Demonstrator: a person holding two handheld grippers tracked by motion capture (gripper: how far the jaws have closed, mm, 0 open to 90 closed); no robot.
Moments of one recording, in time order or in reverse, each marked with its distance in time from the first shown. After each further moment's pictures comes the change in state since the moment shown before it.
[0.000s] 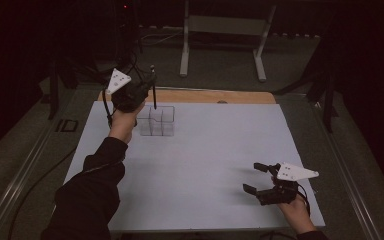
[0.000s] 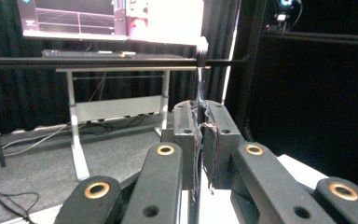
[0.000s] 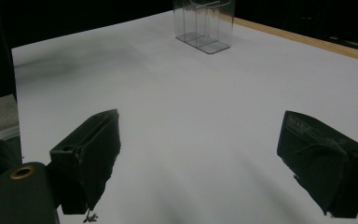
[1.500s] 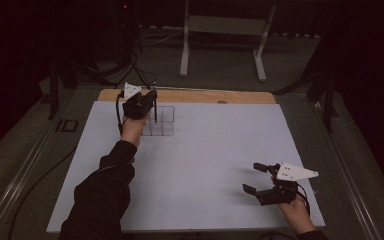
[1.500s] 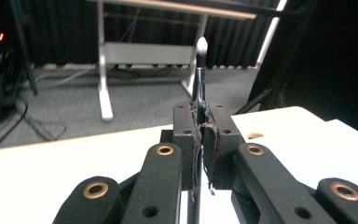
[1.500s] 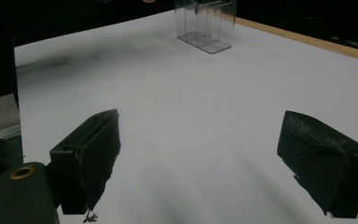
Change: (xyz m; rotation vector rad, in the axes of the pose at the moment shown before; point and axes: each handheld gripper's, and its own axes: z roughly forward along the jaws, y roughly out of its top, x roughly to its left) left arm 0.019 -0.066 0.036 0.207 0.155 -0.113; right arm 0.000 0.000 0.000 0.003 0.001 -0.006
